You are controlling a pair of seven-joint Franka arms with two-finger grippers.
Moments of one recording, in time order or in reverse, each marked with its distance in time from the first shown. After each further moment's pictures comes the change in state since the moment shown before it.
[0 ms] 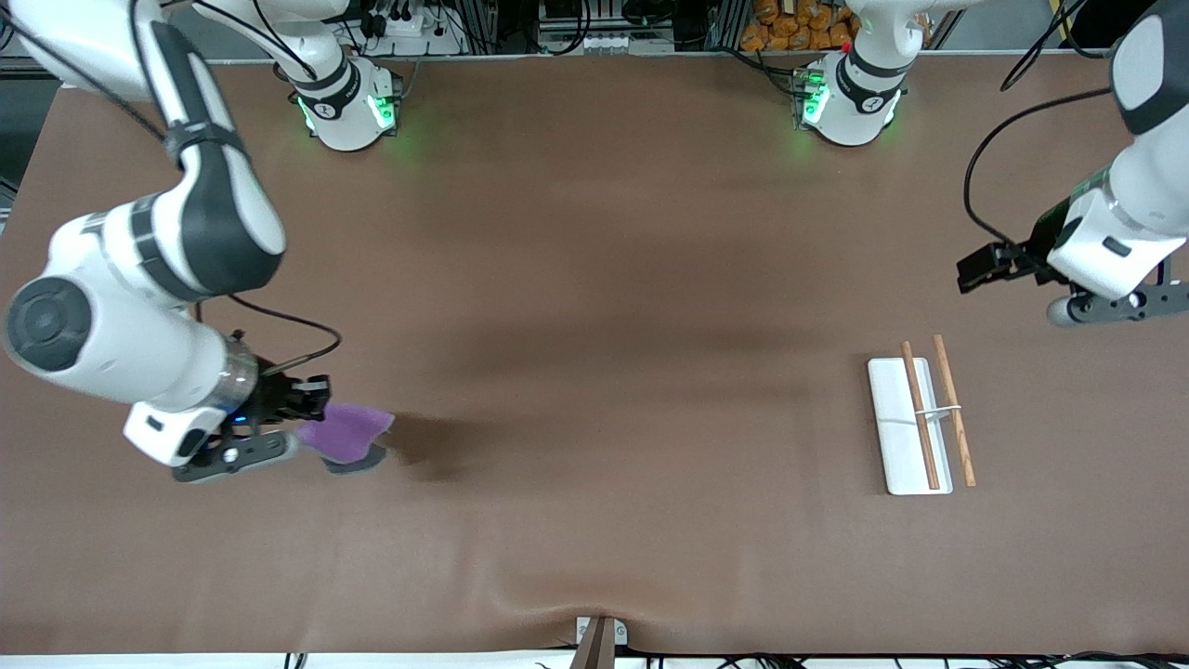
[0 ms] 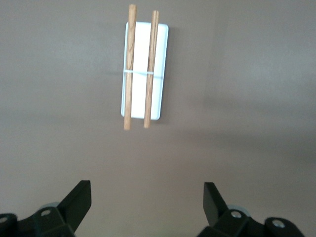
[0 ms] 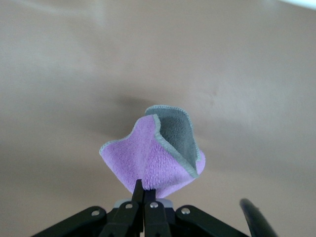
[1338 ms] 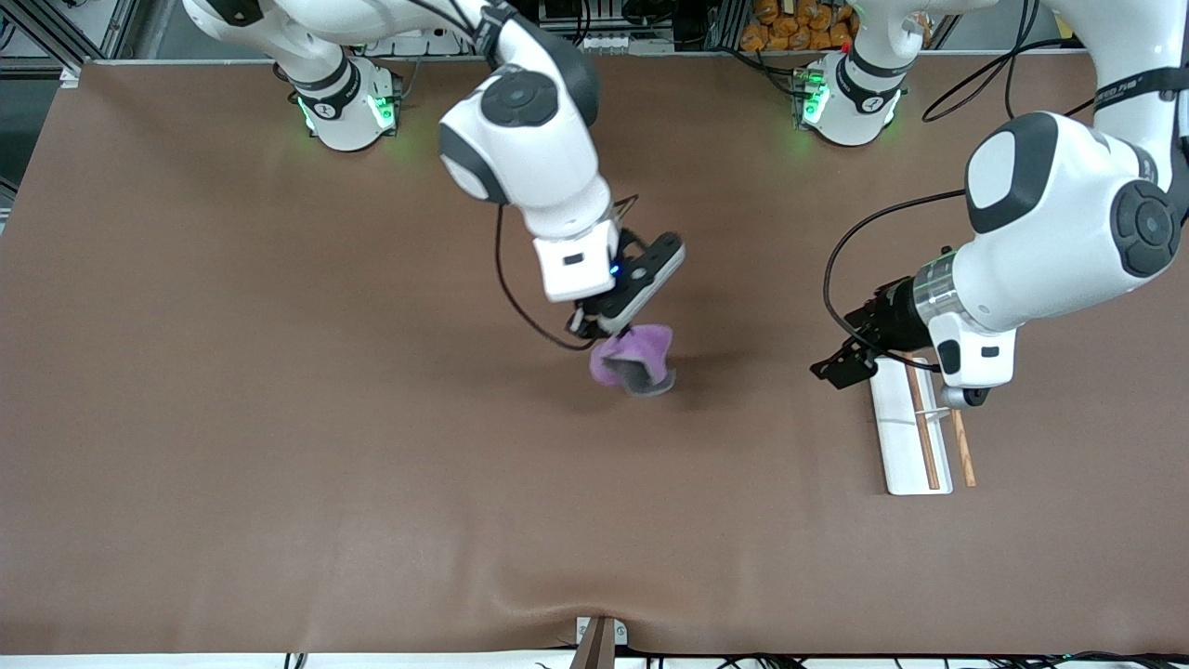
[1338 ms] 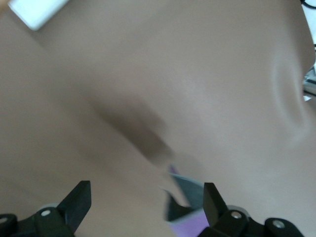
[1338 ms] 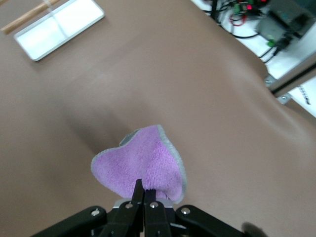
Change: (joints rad) left arm -0.155 0.232 -0.019 0.114 -0.350 0.208 -0.911; right arm 0.543 0.055 0.004 0.001 -0.097 0.397 -0.011
